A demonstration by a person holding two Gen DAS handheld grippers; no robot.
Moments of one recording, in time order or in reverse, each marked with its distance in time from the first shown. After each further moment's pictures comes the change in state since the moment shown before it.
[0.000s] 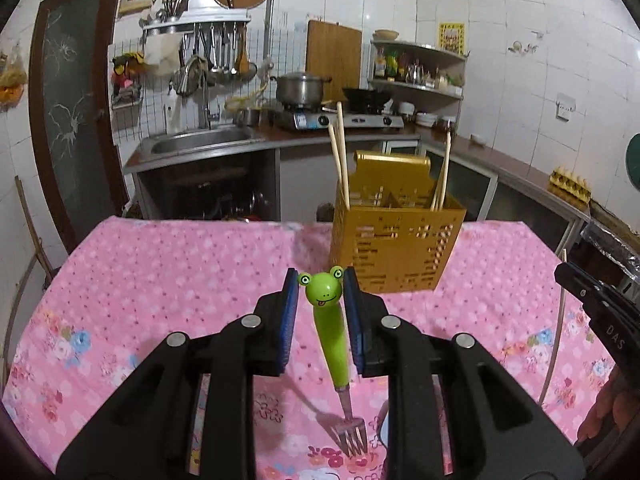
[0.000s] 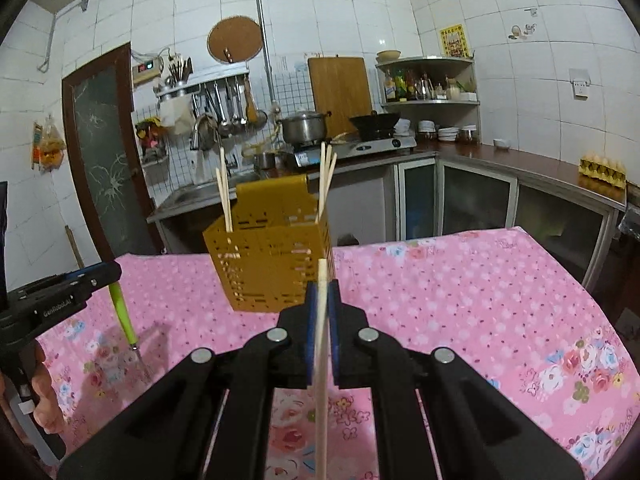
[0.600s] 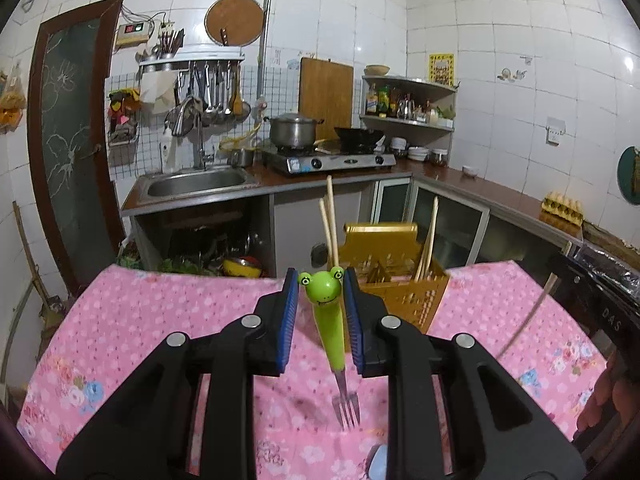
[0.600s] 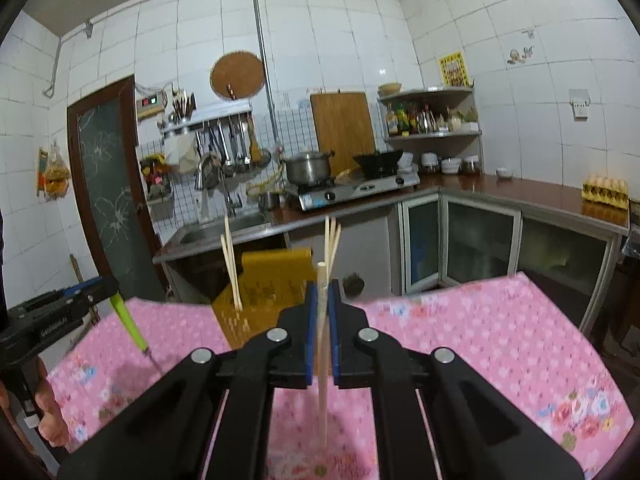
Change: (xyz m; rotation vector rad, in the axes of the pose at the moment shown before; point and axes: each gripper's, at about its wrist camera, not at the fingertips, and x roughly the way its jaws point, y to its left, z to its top) left arm -0.022 -0.008 0.054 0.017 -0.123 -0.025; right arm -0.009 0.000 0.063 0.013 -0.128 0.024
